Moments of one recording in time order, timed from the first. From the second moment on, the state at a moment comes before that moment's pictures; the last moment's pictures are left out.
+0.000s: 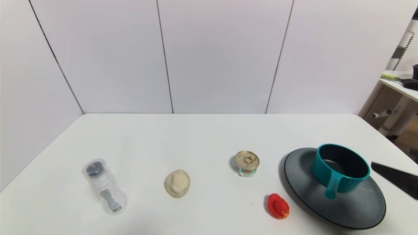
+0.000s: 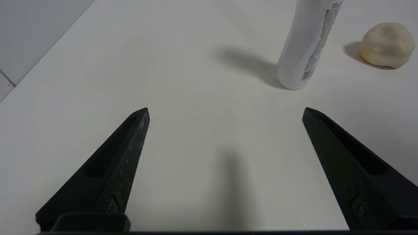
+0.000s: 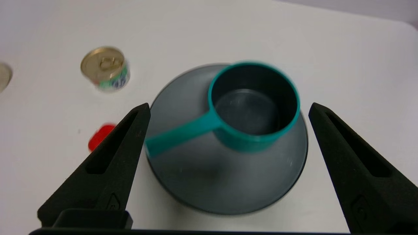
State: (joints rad) left arm 0.00 0.00 -0.04 0.11 0.01 -0.02; right arm 0.11 0.86 -0.53 -0.02 0.08 -0.08
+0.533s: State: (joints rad) left arm 0.00 0.00 -0.04 0.11 0.01 -0.02; right arm 0.02 0.24 -0.02 -0.03 0.02 -0.12
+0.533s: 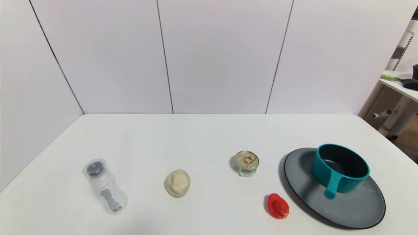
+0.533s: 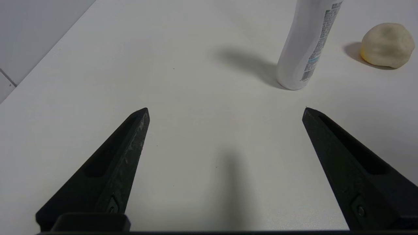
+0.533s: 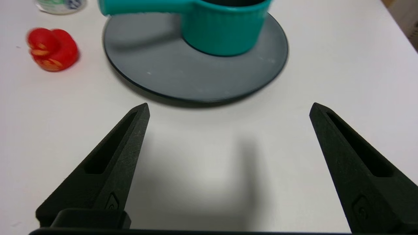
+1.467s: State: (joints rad) left arm 0.00 0.00 -0.04 0.11 0.01 -0.02; right arm 0.00 0.00 0.00 0.01 0.00 -0.06
